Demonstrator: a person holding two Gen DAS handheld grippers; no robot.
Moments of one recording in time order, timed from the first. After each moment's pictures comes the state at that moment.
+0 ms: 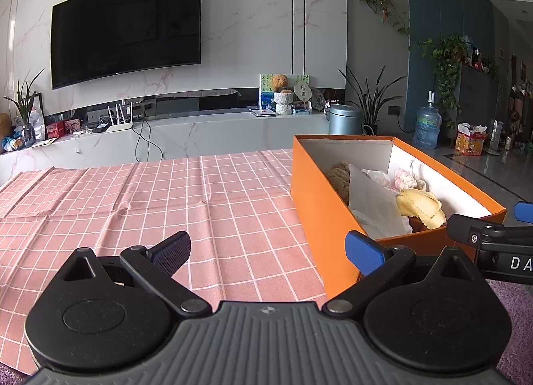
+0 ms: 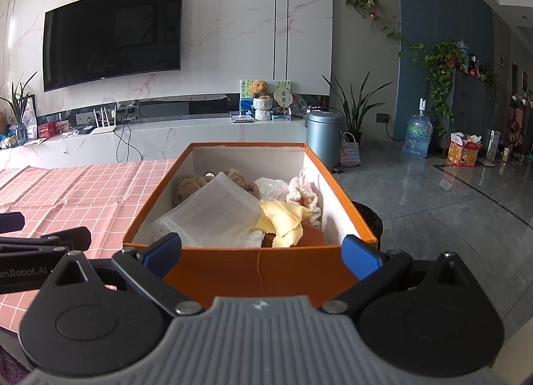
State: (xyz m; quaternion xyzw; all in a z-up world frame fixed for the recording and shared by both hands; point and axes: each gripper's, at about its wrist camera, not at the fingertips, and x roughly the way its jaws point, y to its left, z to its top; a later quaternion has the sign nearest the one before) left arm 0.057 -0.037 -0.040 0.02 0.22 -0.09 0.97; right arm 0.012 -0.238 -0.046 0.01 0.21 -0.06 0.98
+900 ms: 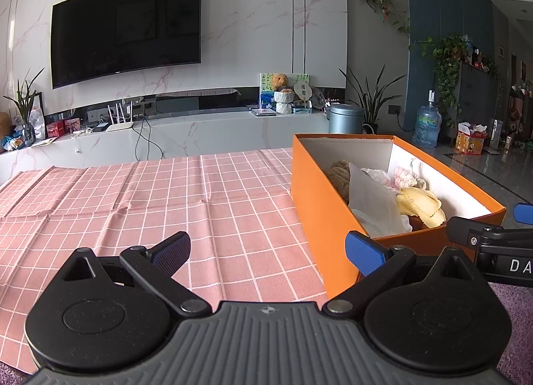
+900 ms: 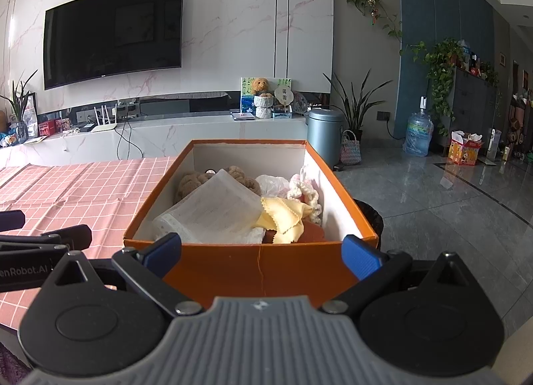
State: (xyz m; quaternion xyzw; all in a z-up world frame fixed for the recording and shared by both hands) left arm 0.056 -0.037 -0.041 0.02 0.22 -0.09 0.97; right arm 0.013 -0.239 -0.050 0.01 0.21 -0.06 0.98
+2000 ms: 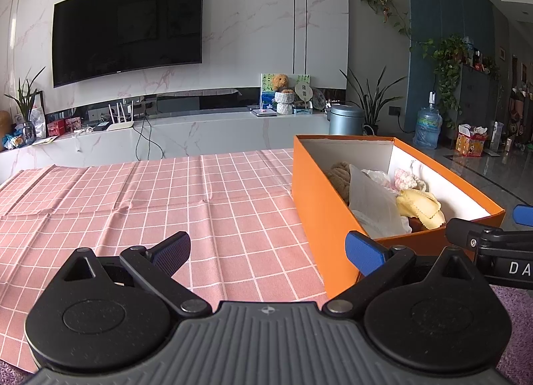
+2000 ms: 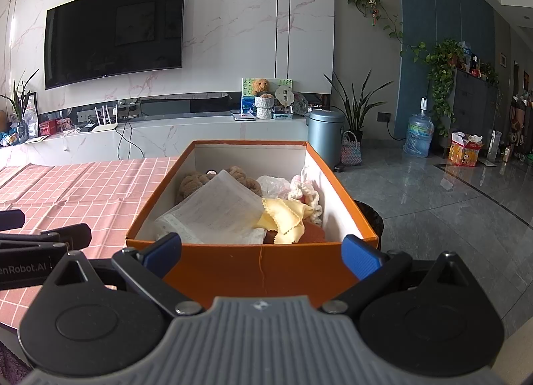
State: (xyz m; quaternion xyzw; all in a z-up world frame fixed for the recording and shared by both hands) left arm 0.056 -0.036 -0.039 0.02 0.22 -0.09 0.97; right arm 0.012 -0.239 -0.052 0.01 0.21 -0.06 0.98
